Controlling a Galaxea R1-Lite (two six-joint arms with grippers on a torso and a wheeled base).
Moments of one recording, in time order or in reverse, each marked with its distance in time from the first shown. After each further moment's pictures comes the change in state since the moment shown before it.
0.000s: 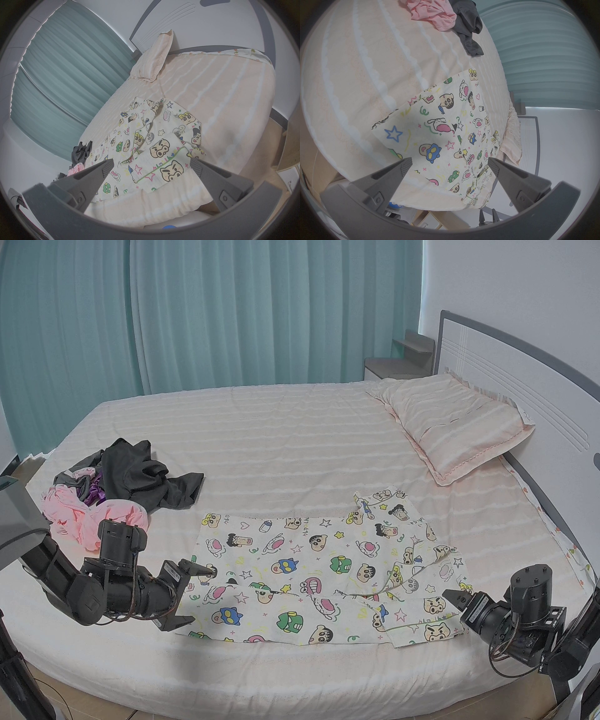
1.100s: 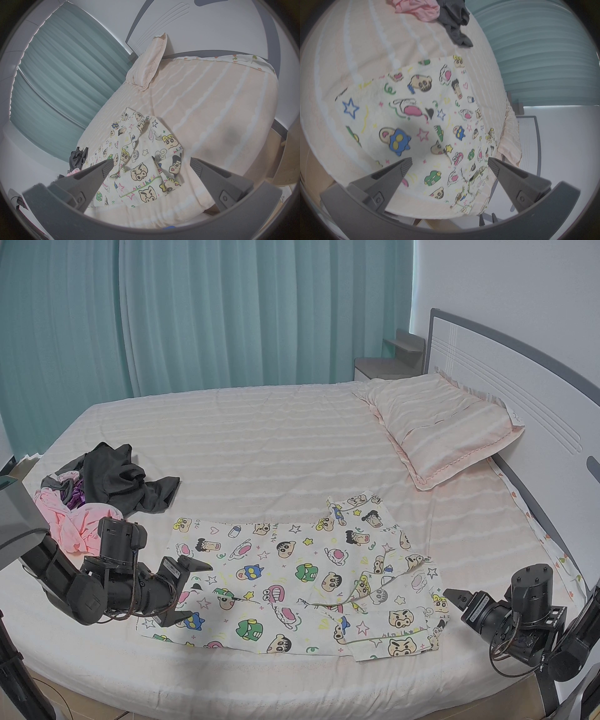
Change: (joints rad) left arm -0.004 -0.002 -0.005 -0.021 0.038 0.002; right arm -0.004 -0.002 0.001 0.000 0.000 0.001
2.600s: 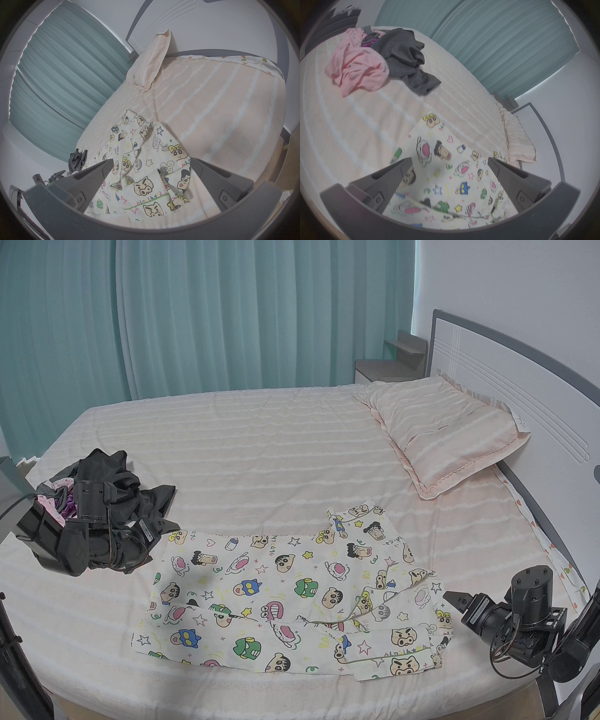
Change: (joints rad) left arm 0.216 0.058 -0.256 0.097 0.020 0.507; right arm 0.002 0.000 0.008 0.000 0.008 0.000
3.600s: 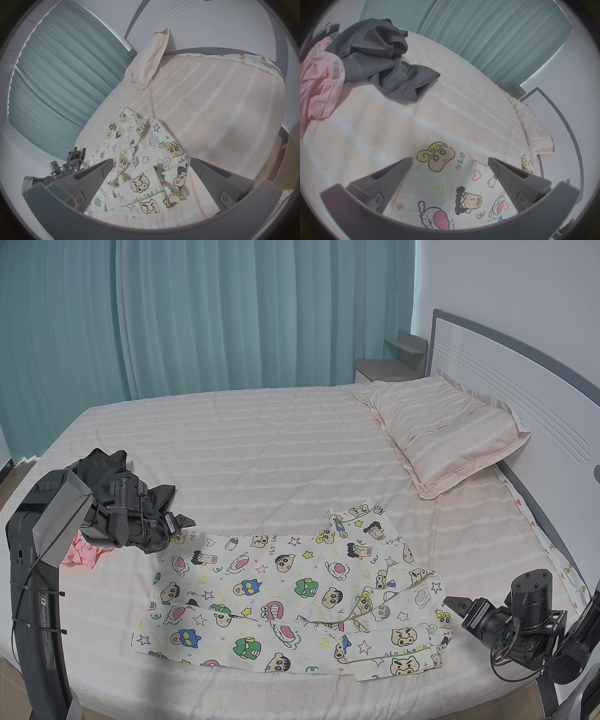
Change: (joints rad) left arm 0.047 0.481 -0.635 0.213 -0.026 0.222; right arm 0.001 0.005 0.020 -0.001 0.006 0.004
